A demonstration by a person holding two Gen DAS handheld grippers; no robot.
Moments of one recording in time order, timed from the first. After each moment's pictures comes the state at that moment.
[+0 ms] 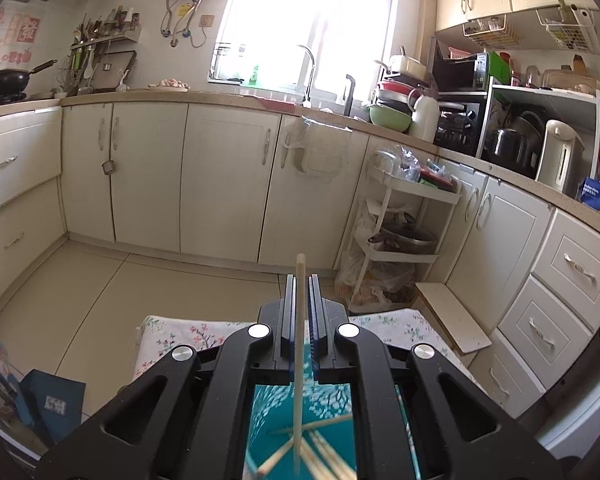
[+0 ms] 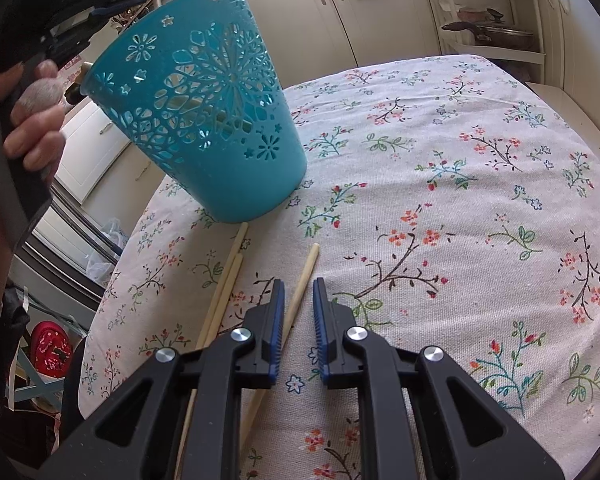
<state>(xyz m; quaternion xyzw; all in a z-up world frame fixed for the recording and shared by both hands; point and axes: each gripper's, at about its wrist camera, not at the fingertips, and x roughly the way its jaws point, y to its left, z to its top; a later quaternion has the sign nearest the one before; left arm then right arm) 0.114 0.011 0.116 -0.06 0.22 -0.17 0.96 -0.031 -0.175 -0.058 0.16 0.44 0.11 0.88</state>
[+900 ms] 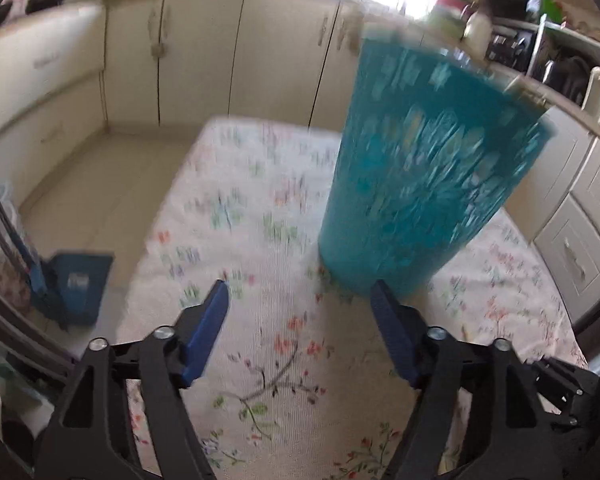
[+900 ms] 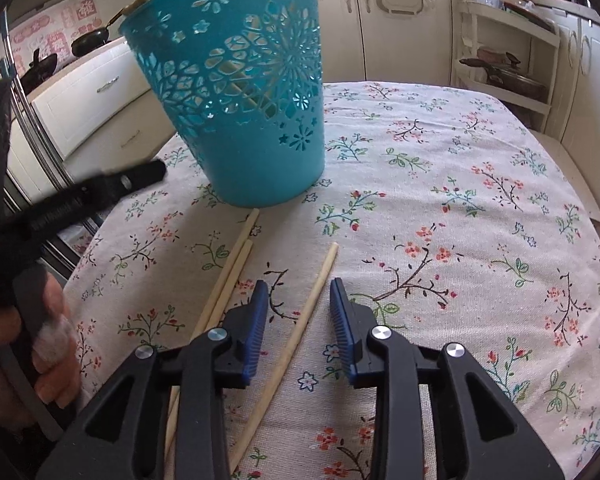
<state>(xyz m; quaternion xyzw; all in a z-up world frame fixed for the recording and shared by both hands) 0.038 0.057 -0.038 -0.06 0.41 -0.10 0.91 -0.035 -0.140 -0.053 0.05 0.44 0.08 0.89</state>
